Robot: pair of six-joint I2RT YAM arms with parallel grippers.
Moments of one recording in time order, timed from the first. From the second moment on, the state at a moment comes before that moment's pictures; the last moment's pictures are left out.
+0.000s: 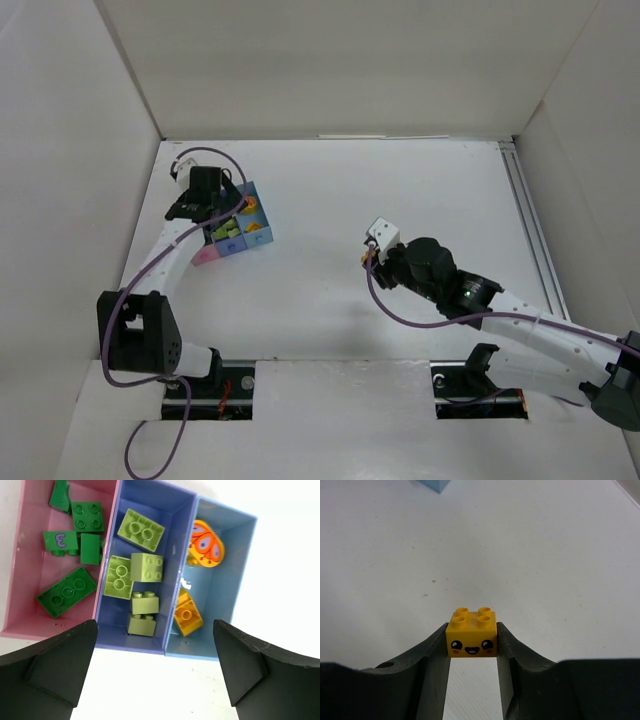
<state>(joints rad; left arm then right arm) -0.11 1.41 1.05 -0.46 -0.28 -0.68 0.91 0.97 0.71 -0.14 0.14 -0.15</state>
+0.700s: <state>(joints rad) -0.20 0.98 0.96 -0.59 -0.23 -0.82 0.91 1.56 1.17 -0.01 -0.05 -0.26</state>
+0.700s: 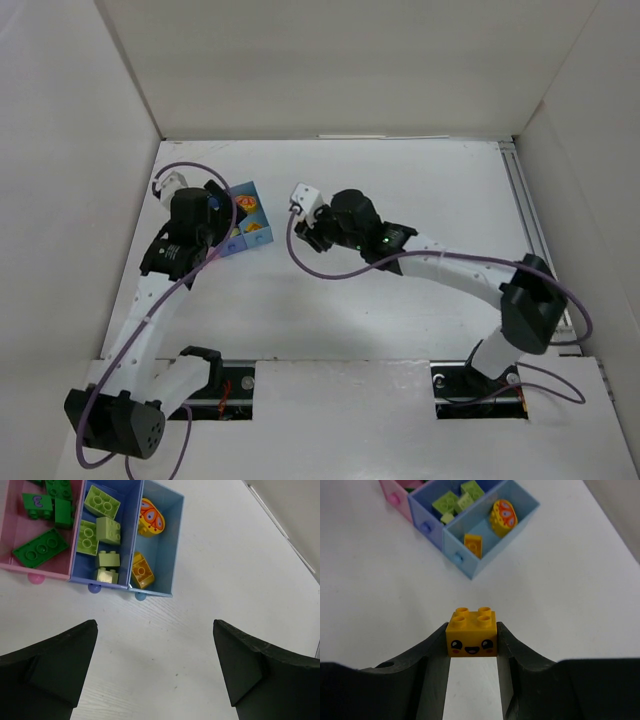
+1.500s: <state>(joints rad) -0.21 0.87 0.94 -0.70 -0.30 -0.88 0.91 2.33 1.94 0.08 -0.11 -0.29</state>
